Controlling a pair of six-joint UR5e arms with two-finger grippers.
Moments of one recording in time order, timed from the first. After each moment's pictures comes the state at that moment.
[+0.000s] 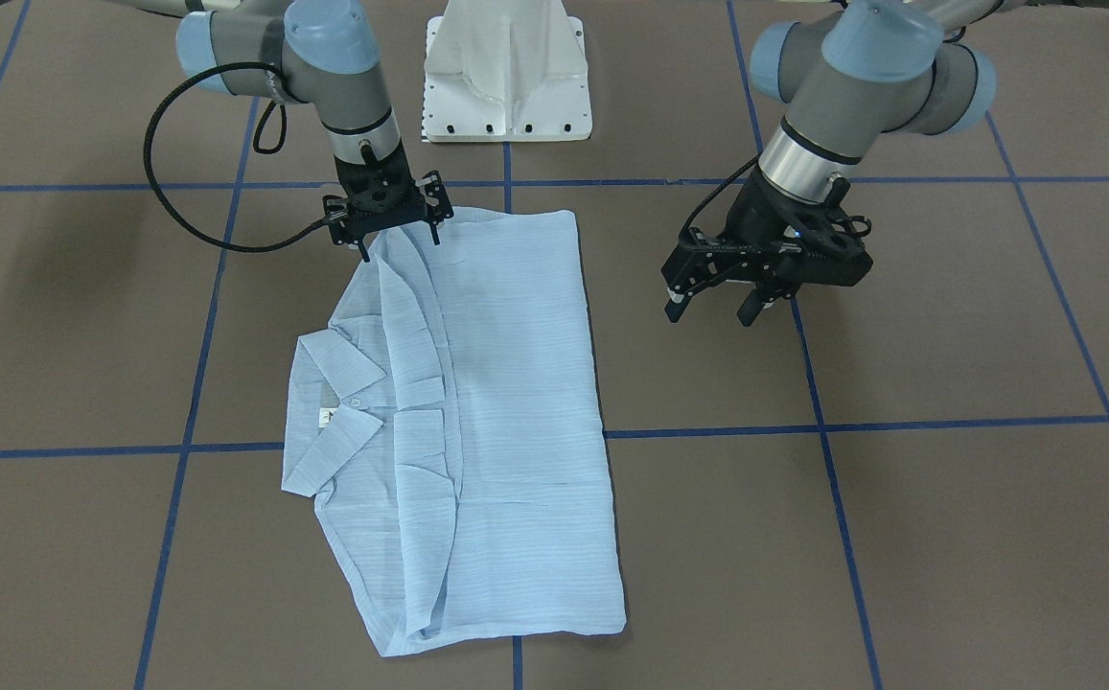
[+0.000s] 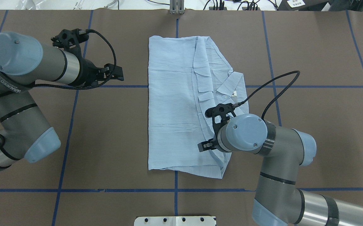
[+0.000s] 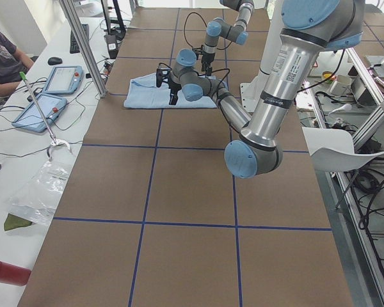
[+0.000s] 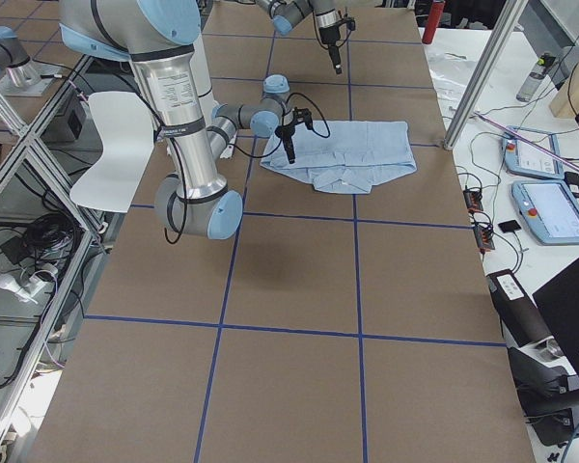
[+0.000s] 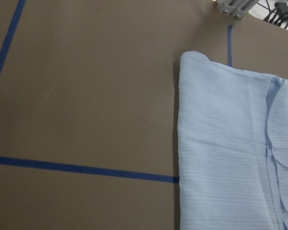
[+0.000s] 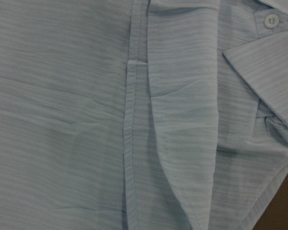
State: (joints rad) left arm -0.74 -1.98 -1.85 -1.98 -1.90 -1.32; right arm 0.38 -1.15 1.85 -1.47 1.70 1.05
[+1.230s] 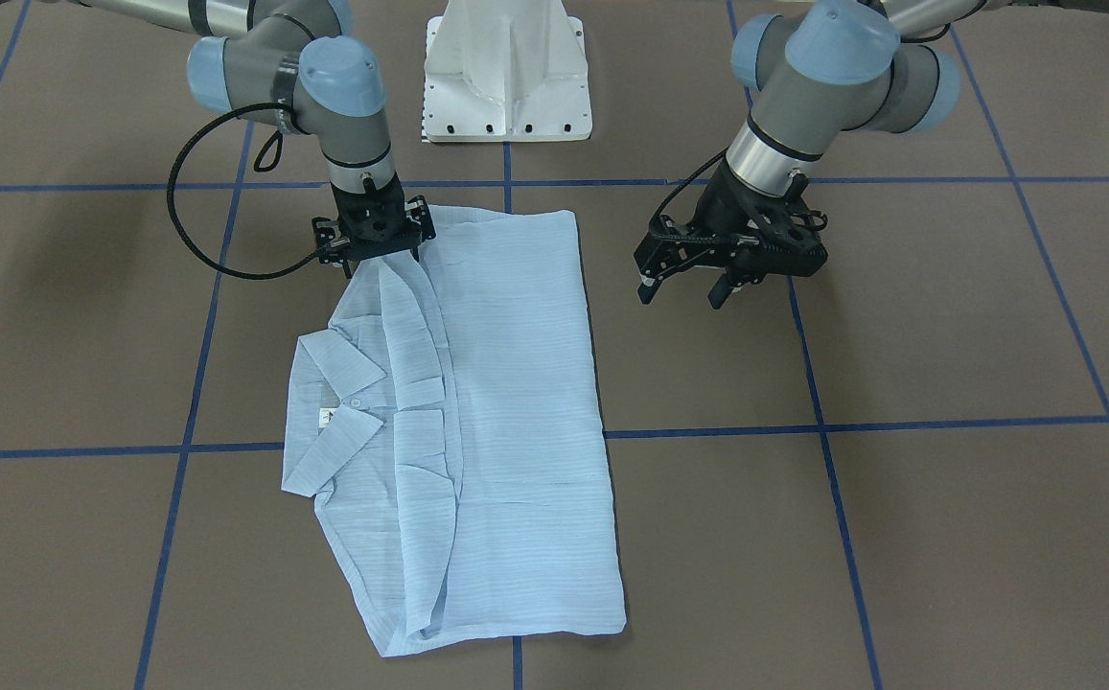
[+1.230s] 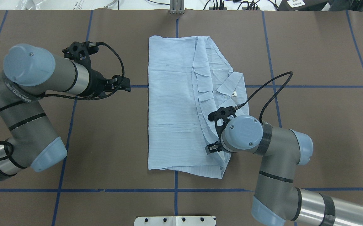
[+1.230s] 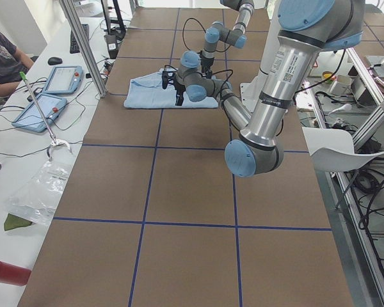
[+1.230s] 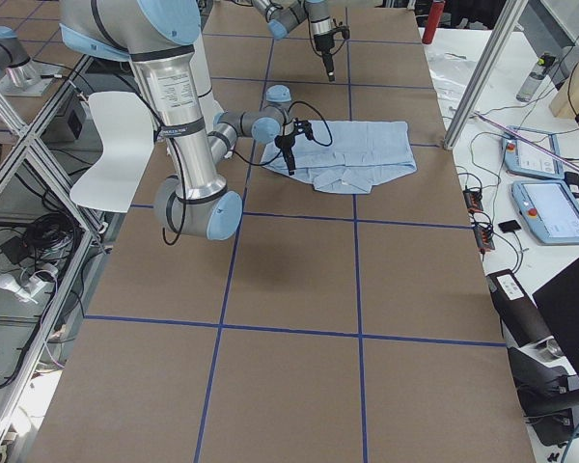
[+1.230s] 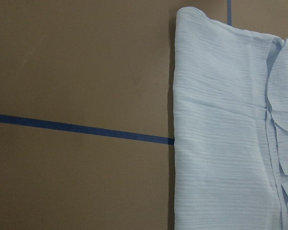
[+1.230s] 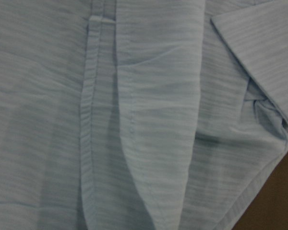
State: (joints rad) left arm -0.69 -1.99 -1.84 -1.99 -1.90 -1.34; right arm 0.39 -1.16 1.81 -1.51 1.71 0.97
